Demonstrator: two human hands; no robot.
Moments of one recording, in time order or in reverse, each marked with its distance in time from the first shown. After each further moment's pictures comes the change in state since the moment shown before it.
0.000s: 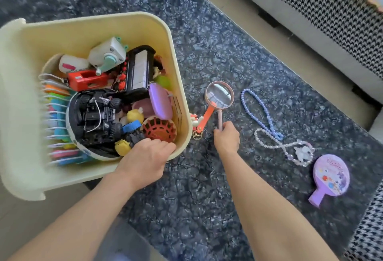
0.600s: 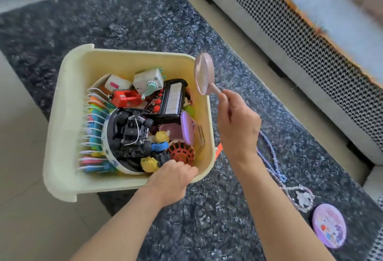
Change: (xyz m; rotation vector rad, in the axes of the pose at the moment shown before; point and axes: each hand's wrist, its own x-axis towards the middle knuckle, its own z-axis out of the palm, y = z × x) left_hand -0.001 0.004 -0.015 0.001 -0.087 0.021; right_hand -0.106 -0.146 -0.070 0.121 0.534 -1.074
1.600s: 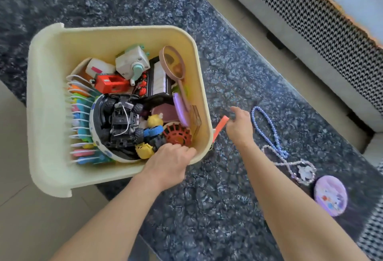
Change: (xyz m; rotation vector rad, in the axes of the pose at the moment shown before) left_hand 0.008 0.000 -0.001 -0.145 0.064 -0.086; right_hand -0.047 0.130 0.044 -0.128 -0.600 0.694
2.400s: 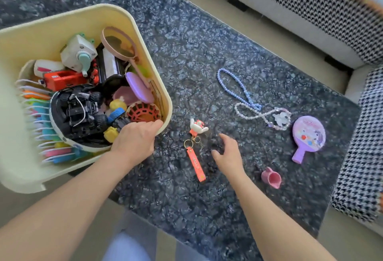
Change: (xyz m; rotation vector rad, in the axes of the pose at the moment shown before) left_hand -0.004 0.011 0.008 0.295 0.074 0.057; right_hand -0.135 0.132 0.028 0.143 -0.128 0.218
